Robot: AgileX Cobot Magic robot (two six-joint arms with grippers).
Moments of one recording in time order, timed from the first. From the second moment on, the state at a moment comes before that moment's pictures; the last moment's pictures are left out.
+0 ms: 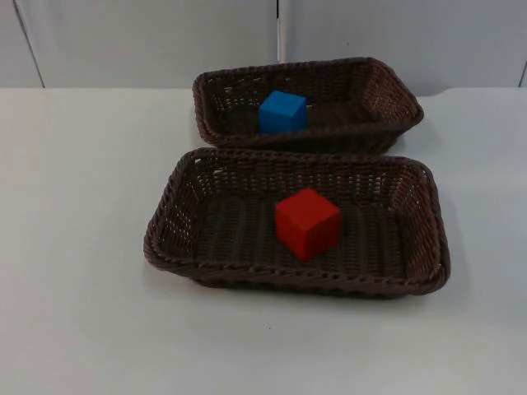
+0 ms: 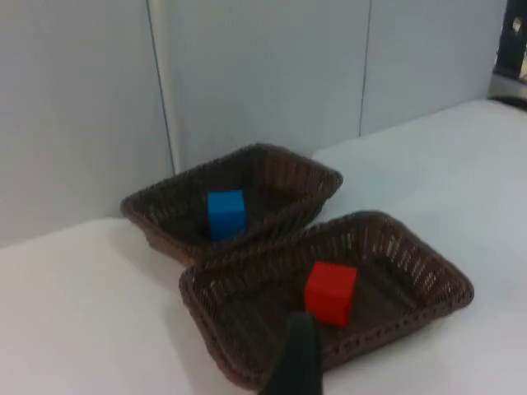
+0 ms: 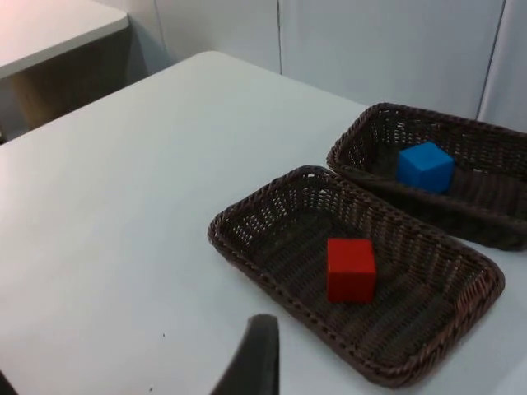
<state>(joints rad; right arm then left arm) 0.65 0.32 -0.66 0.14 0.77 -0.13 -0.34 0.00 -0.52 -0.33 0.84 0.26</state>
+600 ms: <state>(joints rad) 0.65 0.08 -0.65 0.14 0.98 -0.10 -0.34 0.00 -0.52 -0.25 0.96 0.18</state>
